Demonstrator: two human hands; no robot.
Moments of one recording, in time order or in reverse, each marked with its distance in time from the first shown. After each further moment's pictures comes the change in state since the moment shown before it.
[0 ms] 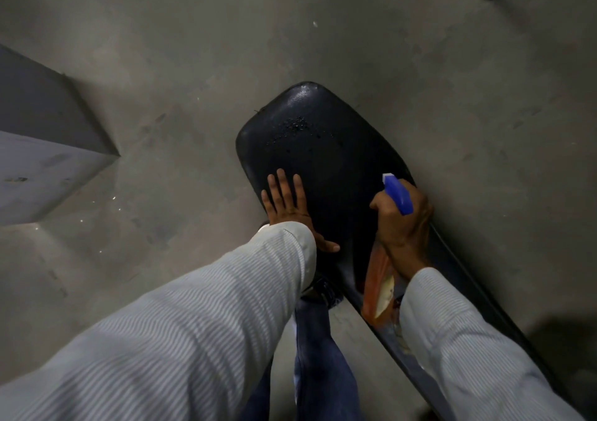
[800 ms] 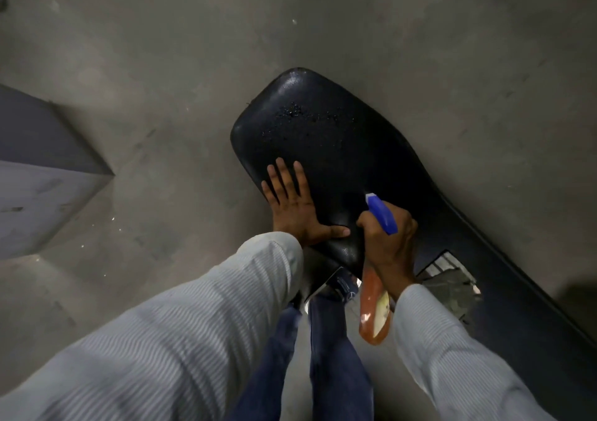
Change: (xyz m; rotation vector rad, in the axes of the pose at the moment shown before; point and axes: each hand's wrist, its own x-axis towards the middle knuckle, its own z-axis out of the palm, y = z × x) left_hand 0.004 -0.020 0.026 -0.037 0.295 0.220; right_hand -0.077 0.029 0.030 0.002 0.051 0.110
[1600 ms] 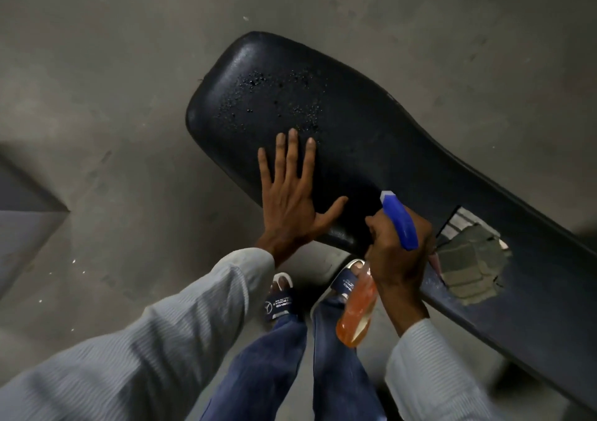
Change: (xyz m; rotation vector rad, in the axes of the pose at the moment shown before) left_hand 0.006 -0.017 0.047 0.125 0.494 0.501; right_hand -0.059 0.061 0.035 0.291 0.342 -0.016
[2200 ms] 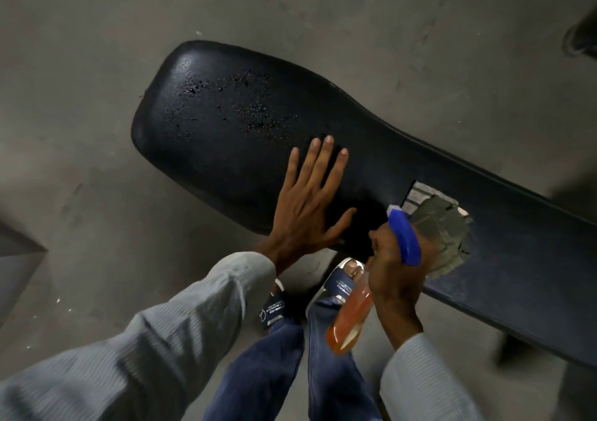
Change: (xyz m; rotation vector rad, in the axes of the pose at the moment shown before) left_hand 0.002 0.072 0.022 -0.024 -0.106 0.416; right_hand -0.023 0.025 -0.055 0.088 0.227 0.192
